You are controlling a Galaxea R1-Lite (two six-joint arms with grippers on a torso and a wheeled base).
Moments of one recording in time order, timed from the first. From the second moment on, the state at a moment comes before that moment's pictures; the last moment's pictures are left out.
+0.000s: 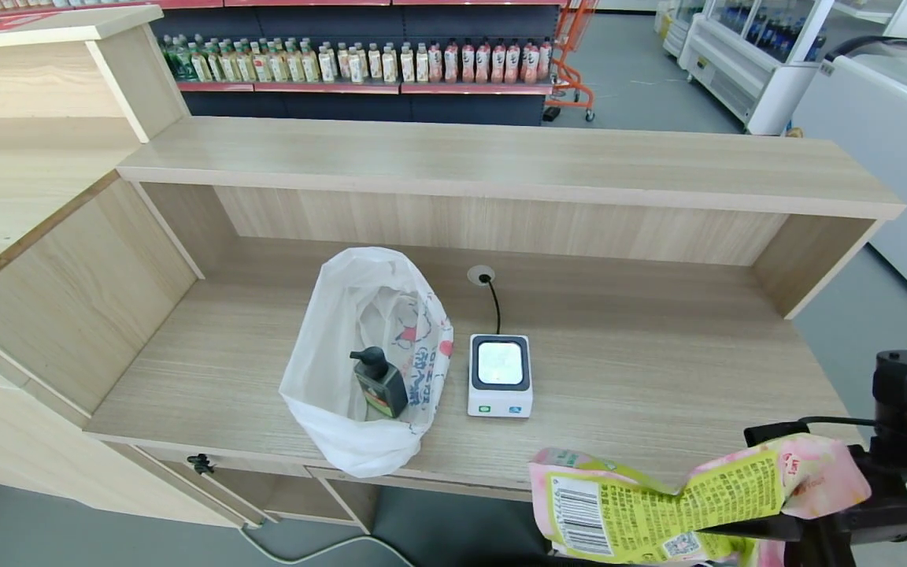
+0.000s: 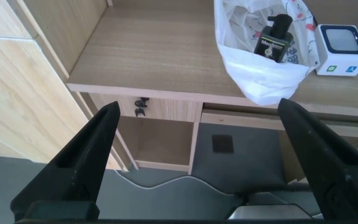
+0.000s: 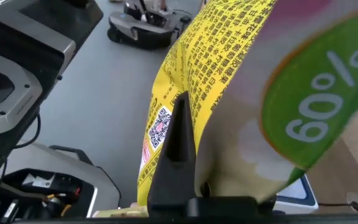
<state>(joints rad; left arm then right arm) 0.00 0.00 0.00 0.00 -0.02 0.00 0.16 1.59 -0.28 -0.89 1.40 -1.10</state>
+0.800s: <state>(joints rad) 0.00 0.00 0.00 0.00 -0.02 0.00 0.21 1.61 -0.26 -0.84 1.45 -1.24</state>
